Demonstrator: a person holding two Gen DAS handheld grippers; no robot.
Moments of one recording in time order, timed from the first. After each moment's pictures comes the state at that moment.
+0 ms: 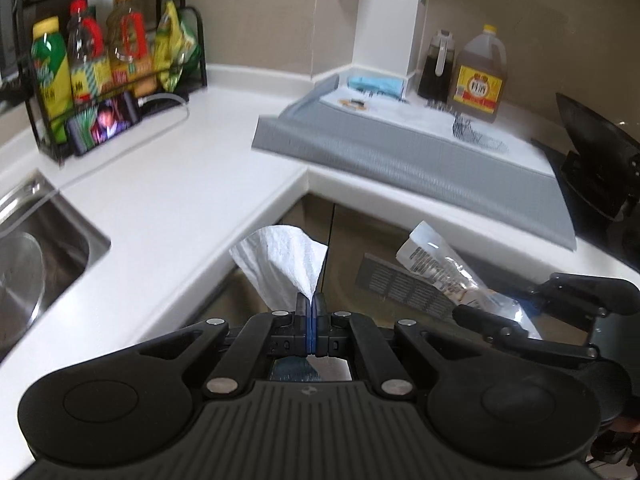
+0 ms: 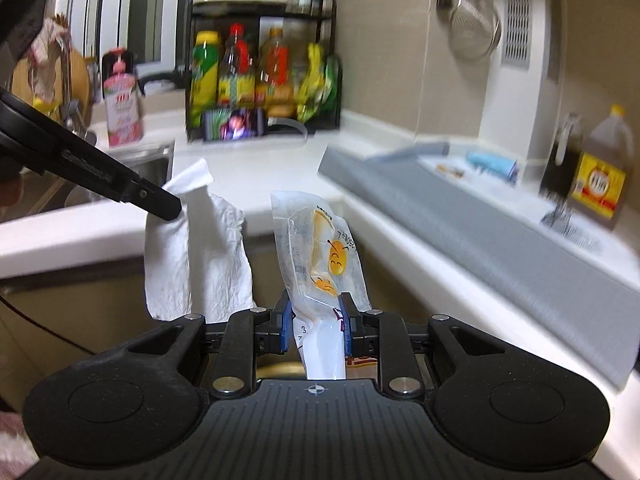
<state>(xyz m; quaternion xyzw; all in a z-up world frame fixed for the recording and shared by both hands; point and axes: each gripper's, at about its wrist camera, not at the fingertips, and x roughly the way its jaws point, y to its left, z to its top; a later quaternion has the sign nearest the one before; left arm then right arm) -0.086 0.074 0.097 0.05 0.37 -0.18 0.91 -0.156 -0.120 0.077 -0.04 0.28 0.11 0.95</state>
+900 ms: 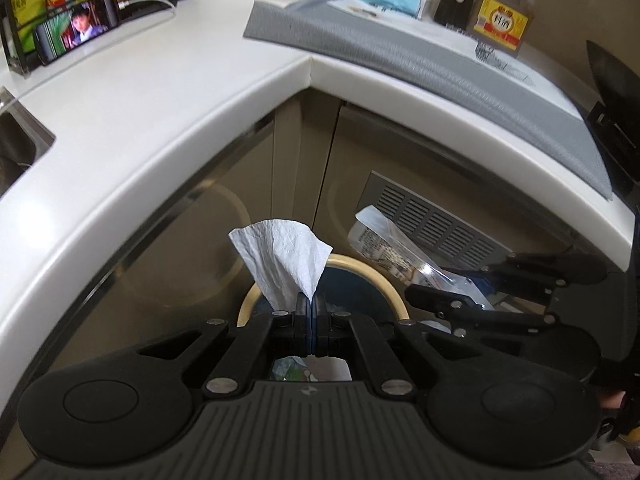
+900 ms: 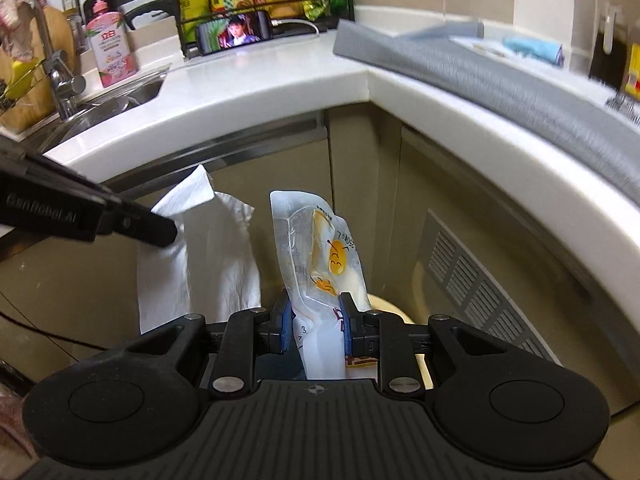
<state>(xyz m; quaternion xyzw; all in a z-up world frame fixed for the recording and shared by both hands) -0.052 0.064 0.012 0.04 0.47 -0.18 0.86 -0.095 -0.119 -0.001 0.02 0.39 0.15 0.91</state>
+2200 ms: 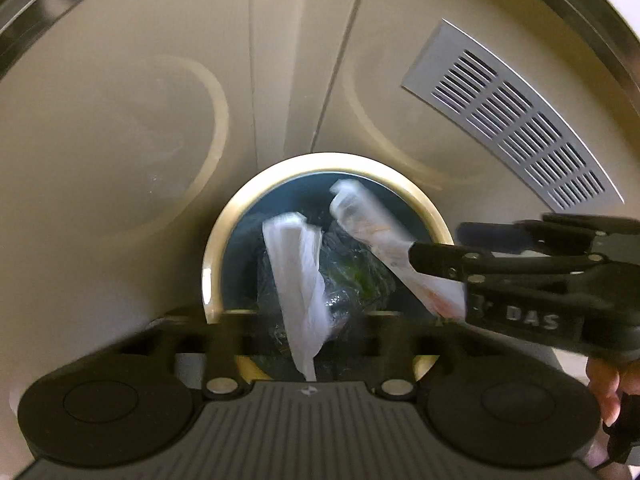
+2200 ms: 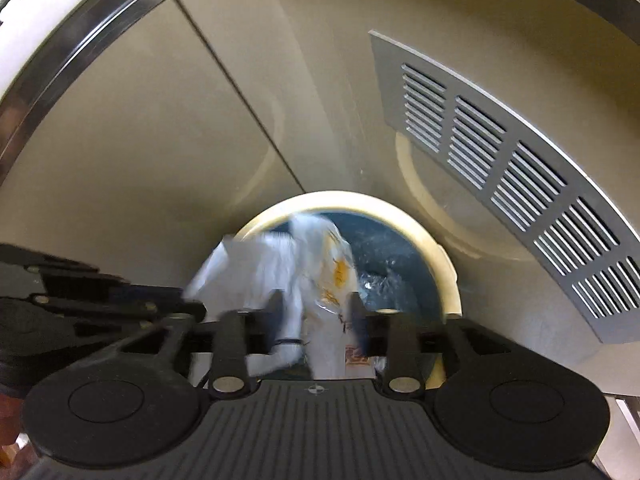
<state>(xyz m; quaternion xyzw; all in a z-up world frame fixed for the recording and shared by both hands) 0.035 0.030 -0.139 0.06 0.61 -0.16 0.77 -0.011 -0.145 -0.111 0.14 0.55 0.07 0.82</state>
